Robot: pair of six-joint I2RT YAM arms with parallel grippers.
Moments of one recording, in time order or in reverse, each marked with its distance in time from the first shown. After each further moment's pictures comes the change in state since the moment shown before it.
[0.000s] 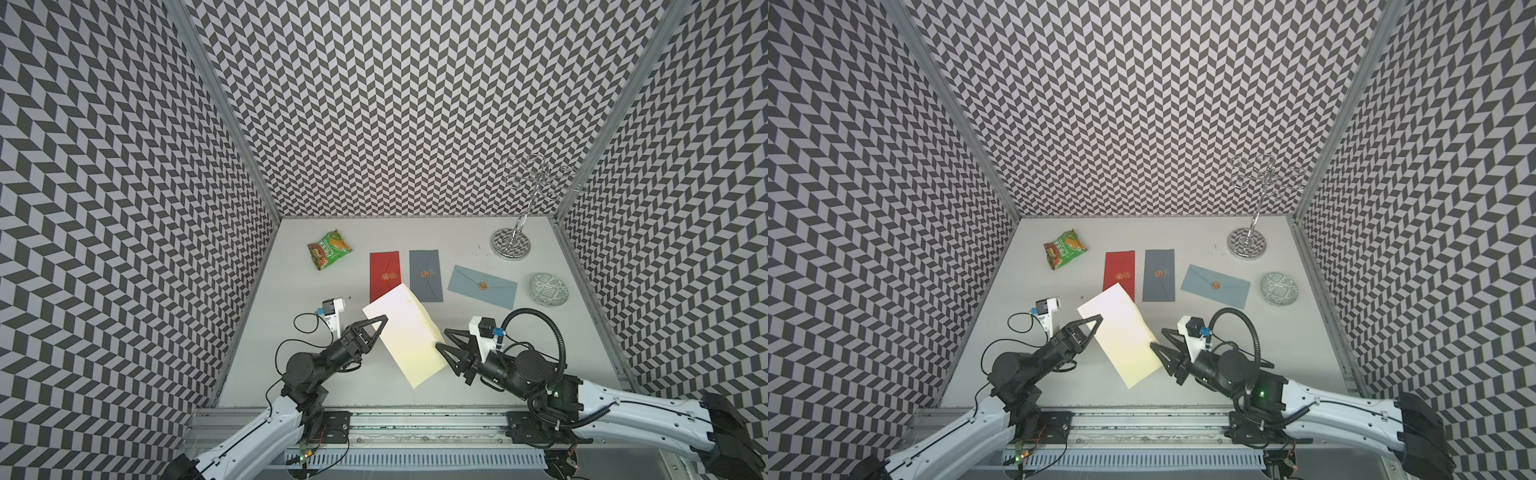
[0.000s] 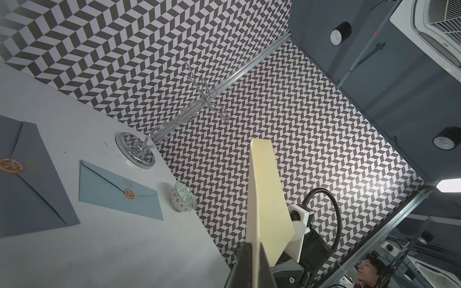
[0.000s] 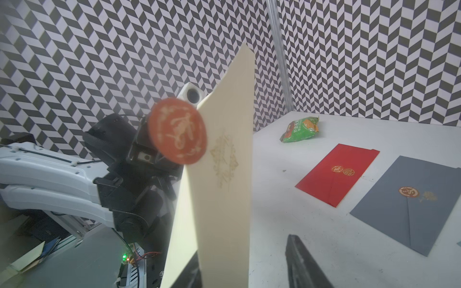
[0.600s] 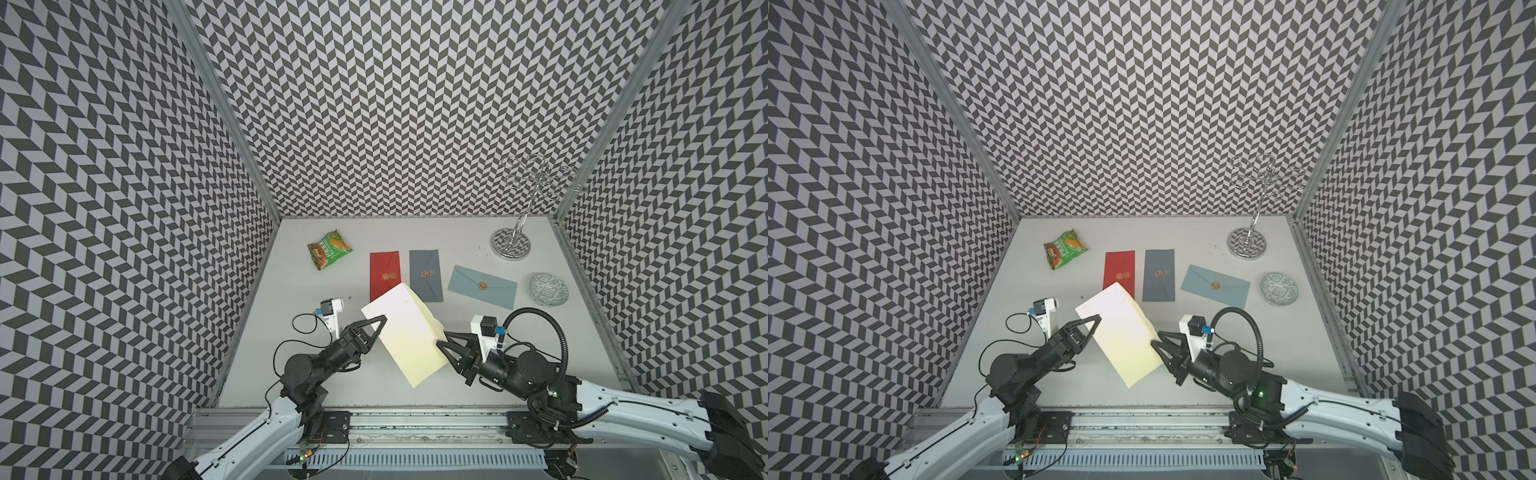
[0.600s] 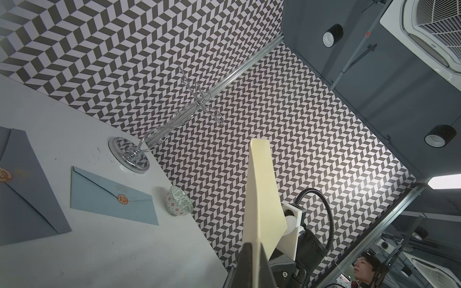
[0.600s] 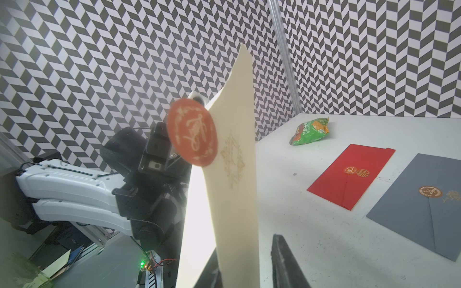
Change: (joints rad) left arm 0.000 -0.015 0.000 0.011 0.006 0.000; right arm 0.000 0.013 -0.007 0.050 -0.021 0.056
